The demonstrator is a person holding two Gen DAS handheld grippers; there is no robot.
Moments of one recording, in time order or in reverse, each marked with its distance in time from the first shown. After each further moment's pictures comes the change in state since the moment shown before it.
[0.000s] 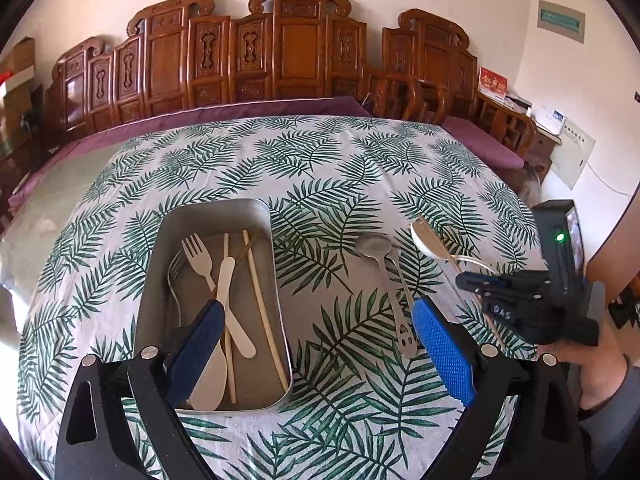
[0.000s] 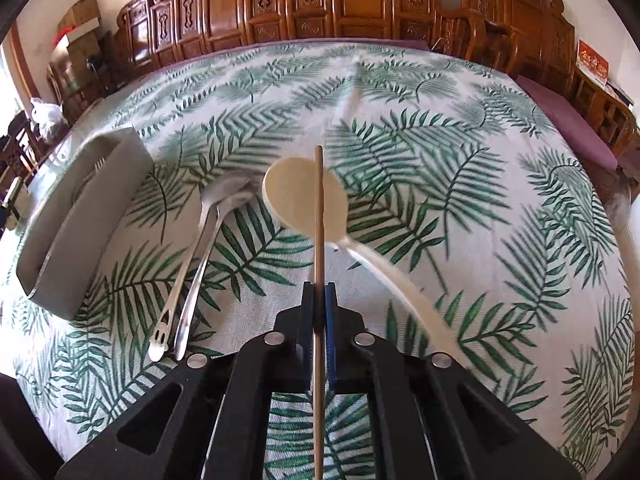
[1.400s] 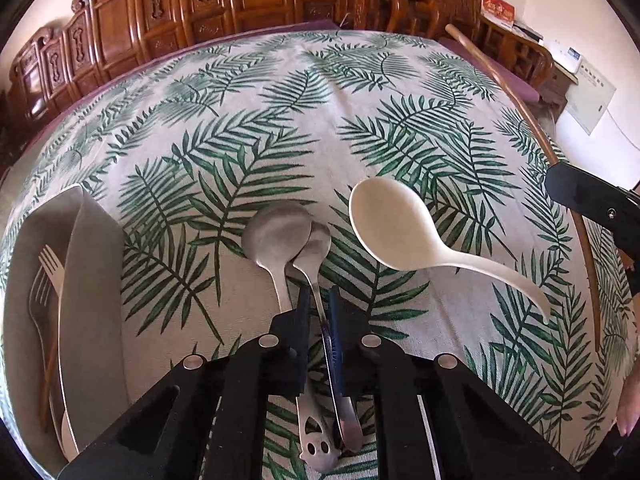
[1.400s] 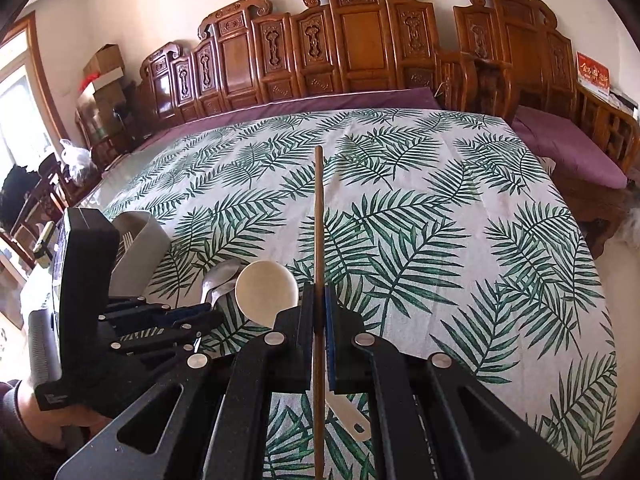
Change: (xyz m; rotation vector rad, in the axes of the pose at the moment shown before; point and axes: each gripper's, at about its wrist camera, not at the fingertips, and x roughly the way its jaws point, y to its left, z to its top) left arm 0.150 -0.093 0.017 0.072 0.257 0.029; right arm -0.044 -0.055 0.036 0.020 -0.169 0.119
